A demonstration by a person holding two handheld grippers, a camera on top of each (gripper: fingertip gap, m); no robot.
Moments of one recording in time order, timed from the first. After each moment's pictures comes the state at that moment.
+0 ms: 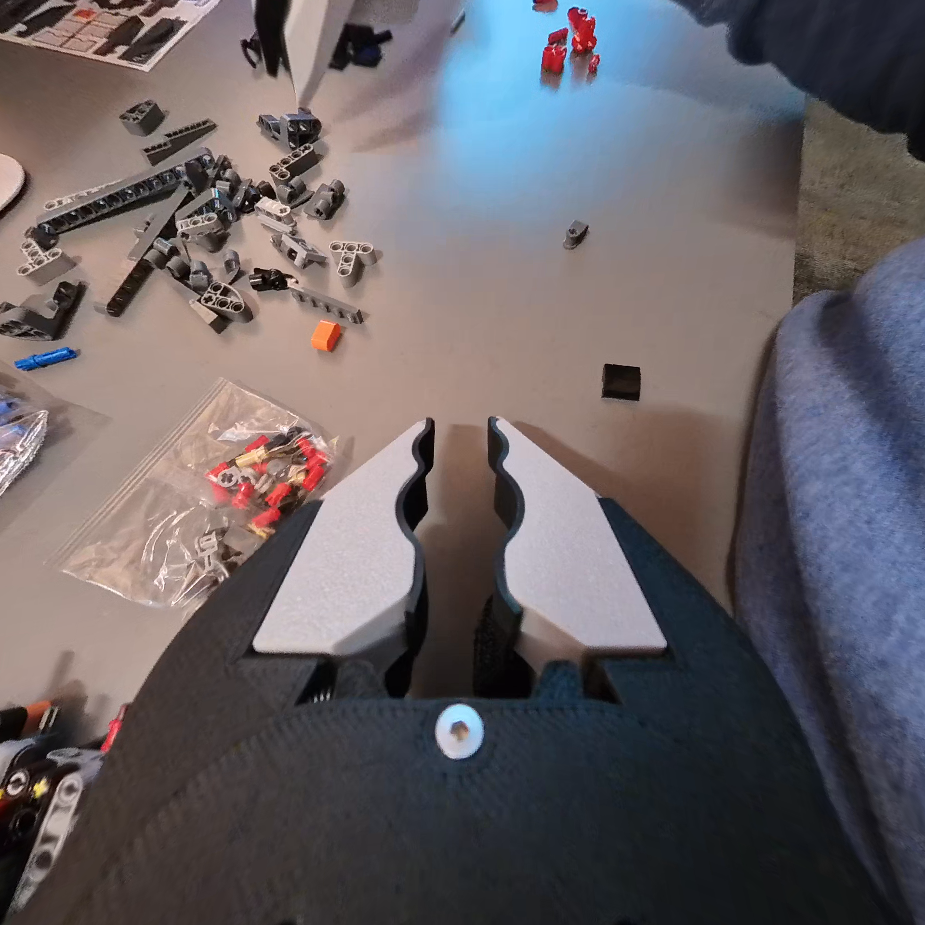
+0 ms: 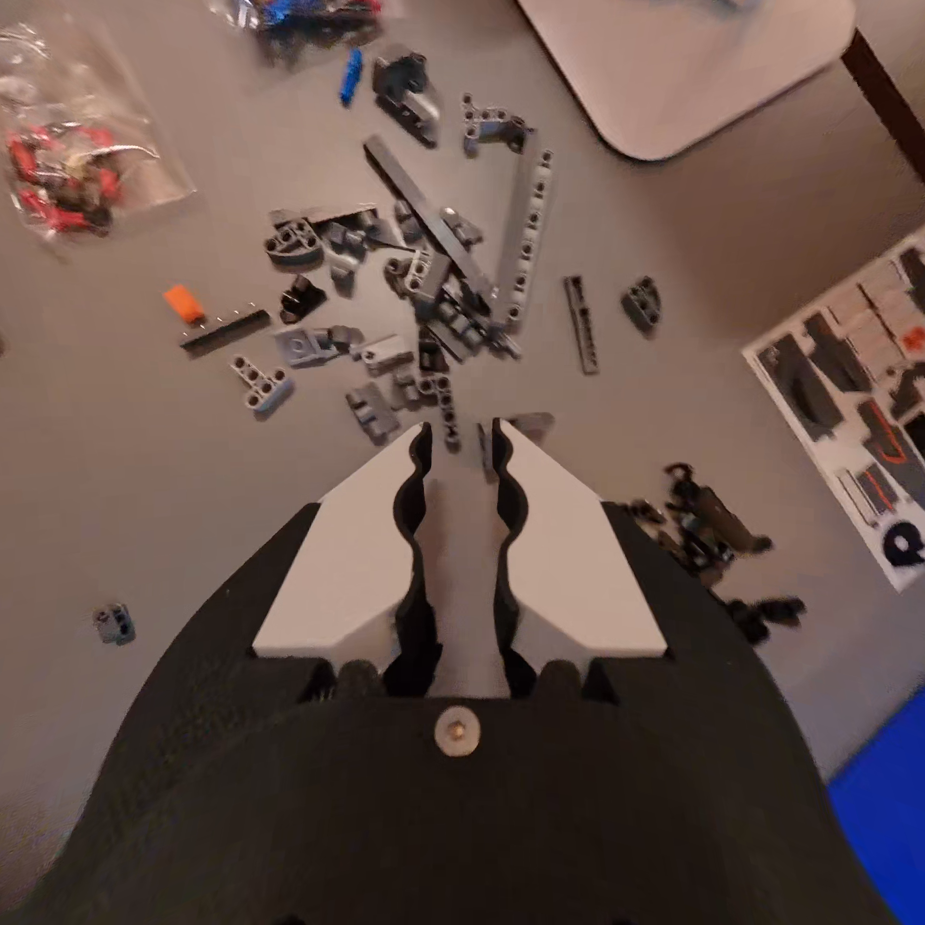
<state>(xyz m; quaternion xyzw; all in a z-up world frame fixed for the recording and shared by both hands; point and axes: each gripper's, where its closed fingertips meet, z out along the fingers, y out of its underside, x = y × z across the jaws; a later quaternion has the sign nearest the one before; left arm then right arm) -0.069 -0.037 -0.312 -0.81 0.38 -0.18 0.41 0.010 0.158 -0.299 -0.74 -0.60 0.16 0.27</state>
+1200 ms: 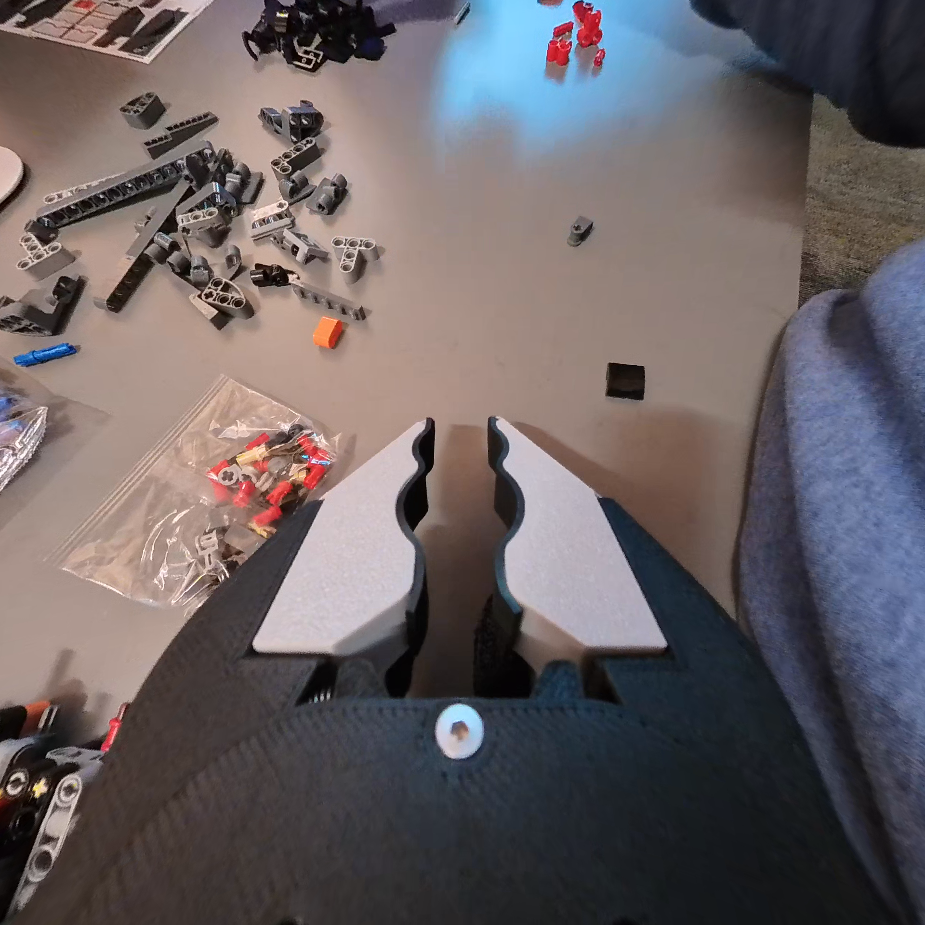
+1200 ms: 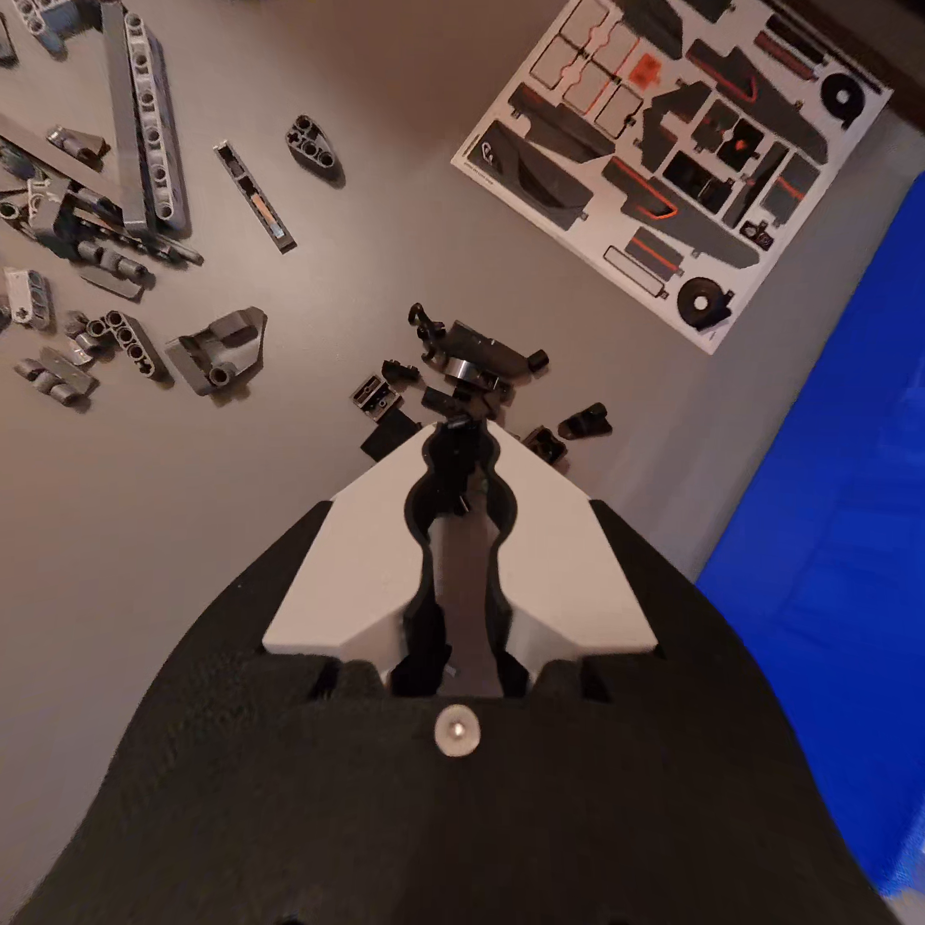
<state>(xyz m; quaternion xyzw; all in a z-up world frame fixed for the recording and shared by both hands) -0.069 -0.036 -0.314 -0.81 0.38 -0.18 0.40 0.100 0.249 -0.312 -0.84 -0.45 0.12 0.28</state>
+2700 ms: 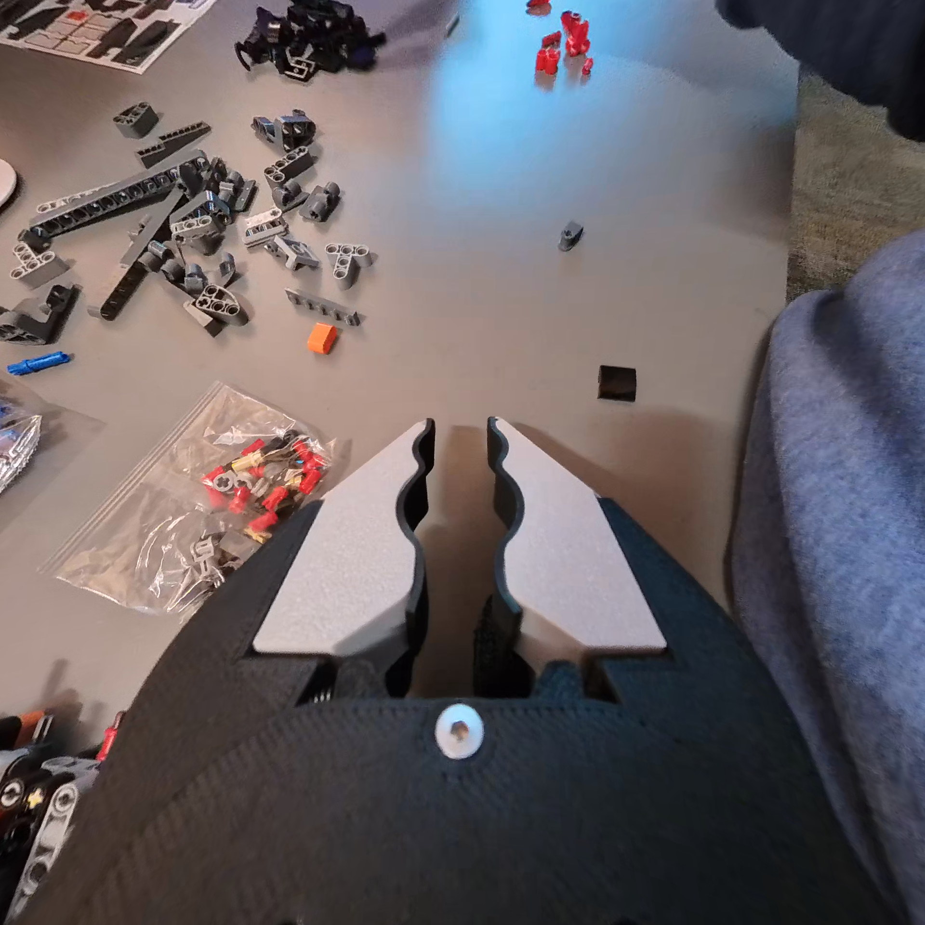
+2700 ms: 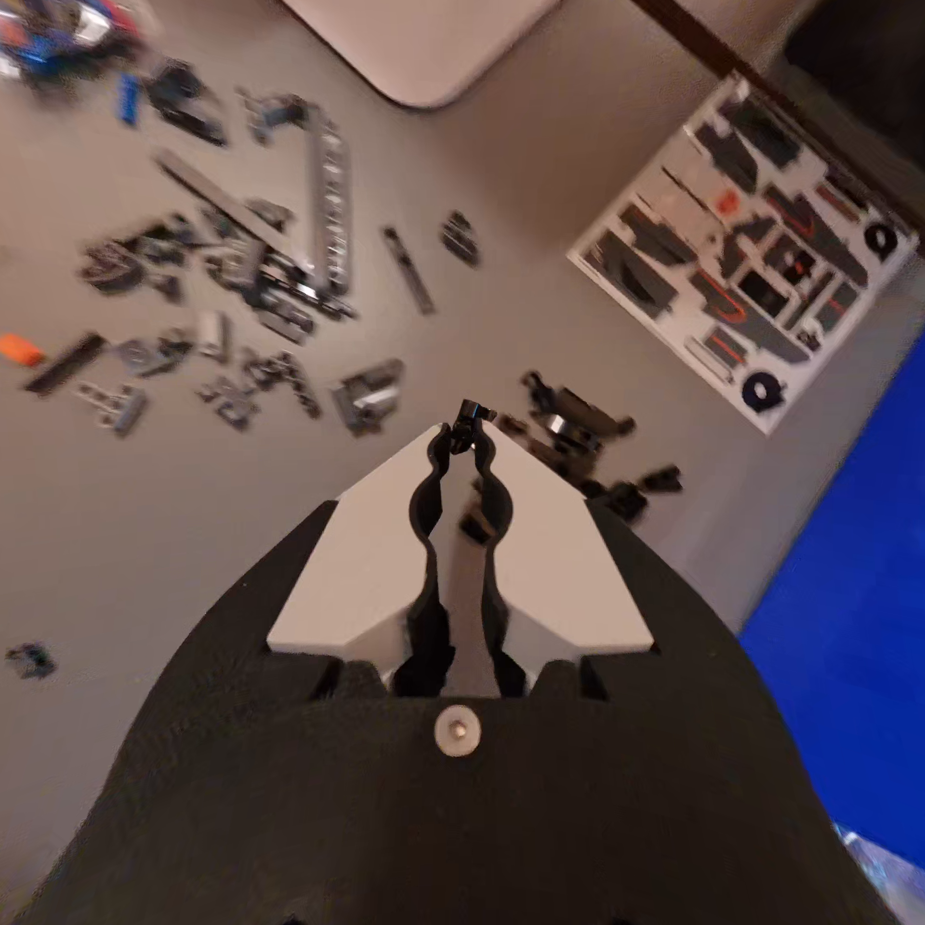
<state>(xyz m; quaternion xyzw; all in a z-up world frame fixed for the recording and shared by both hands) -0.067 -0.038 -0.311 -0.81 0.38 -0.18 0.41 0.051 0.207 -0.285 -0.80 -0.50 0.13 0.30</state>
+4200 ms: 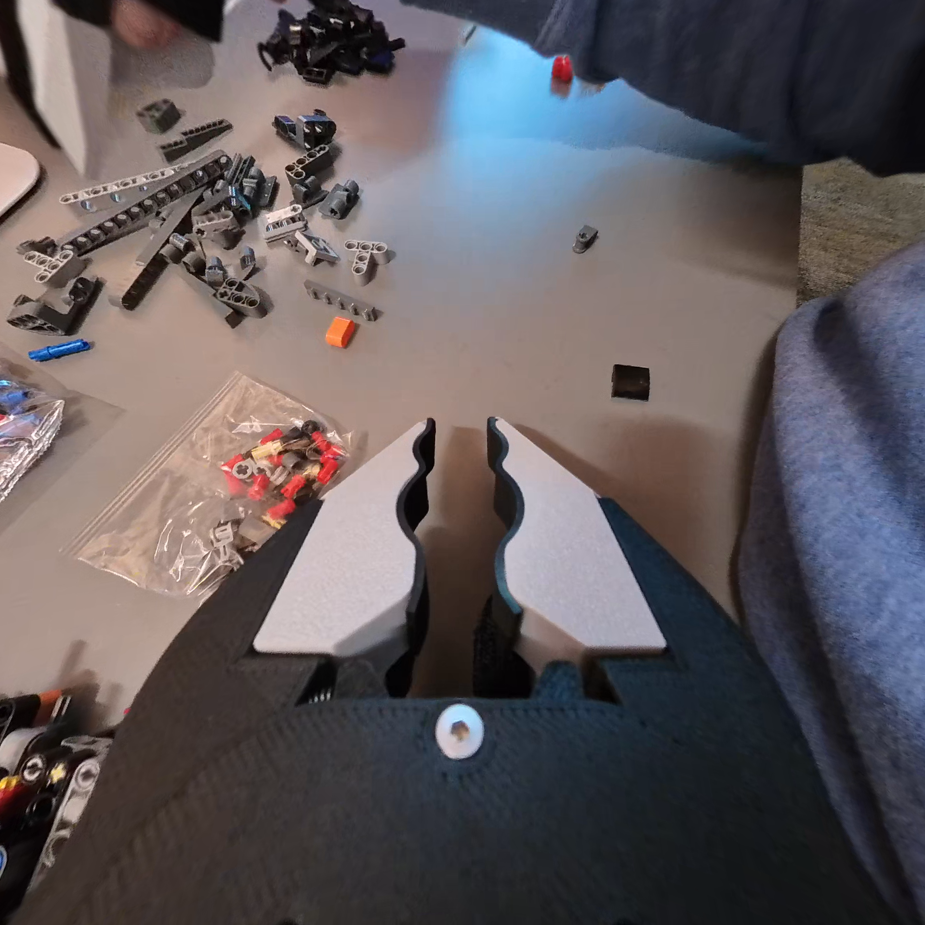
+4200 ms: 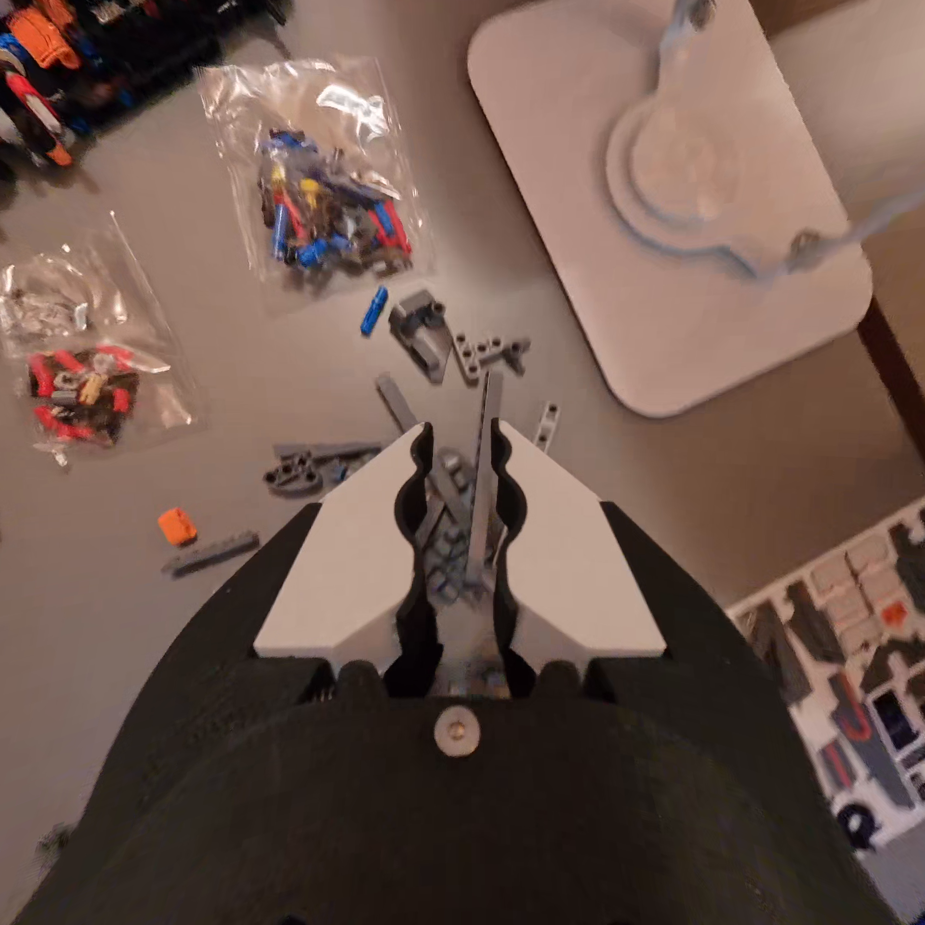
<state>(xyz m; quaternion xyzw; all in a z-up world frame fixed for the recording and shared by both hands) -0.075 -0.034 -0.310 -0.81 0.37 -0.18 0.41 -0.102 0.179 -0.291 -0.70 -0.65 0.18 0.26</state>
